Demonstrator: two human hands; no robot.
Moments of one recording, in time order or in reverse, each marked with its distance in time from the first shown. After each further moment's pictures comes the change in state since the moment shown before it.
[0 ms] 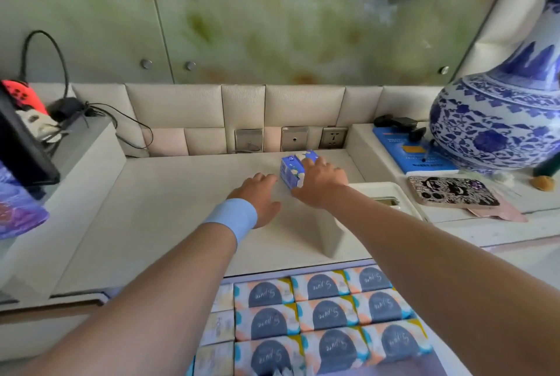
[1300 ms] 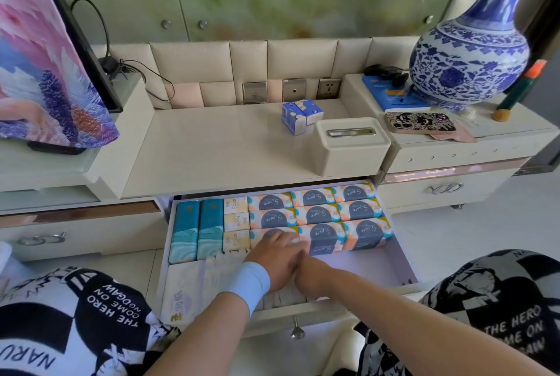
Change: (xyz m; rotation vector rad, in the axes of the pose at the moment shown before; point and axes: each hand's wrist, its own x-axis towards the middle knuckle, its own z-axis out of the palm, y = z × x) left_hand -0.233 0.026 0.159 0.106 -0.158 0.330; right_hand -0.305 -0.033 0.116 0.392 -0.725 0.006
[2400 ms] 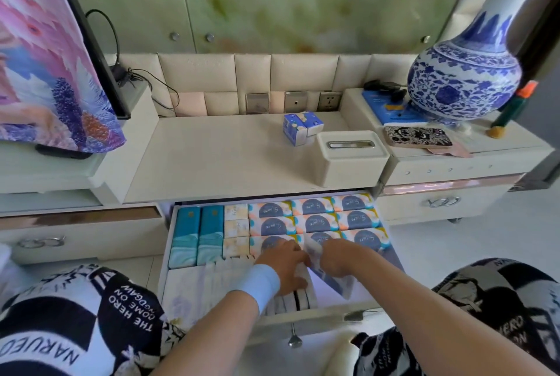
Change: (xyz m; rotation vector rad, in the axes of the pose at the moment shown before) left_hand 0.011 0.019 -0.024 -0.090 -0.178 -0.080; right_hand 0.005 0.031 -0.062 -0.312 0.084 0.155
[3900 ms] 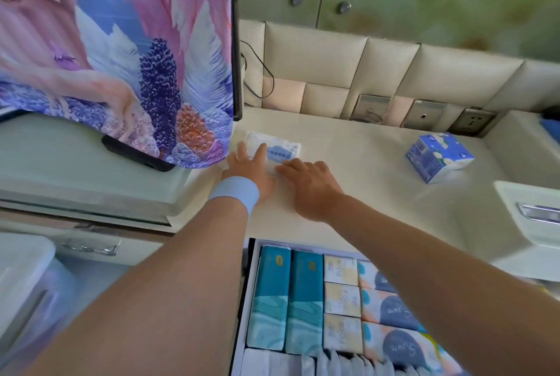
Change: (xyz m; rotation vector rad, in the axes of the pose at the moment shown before) left_hand 0.045 -0.339 -0.146 -0.211 0.350 -0.736; right_hand 0.194 -0.291 -0.141 -0.265 0.656 -0.704
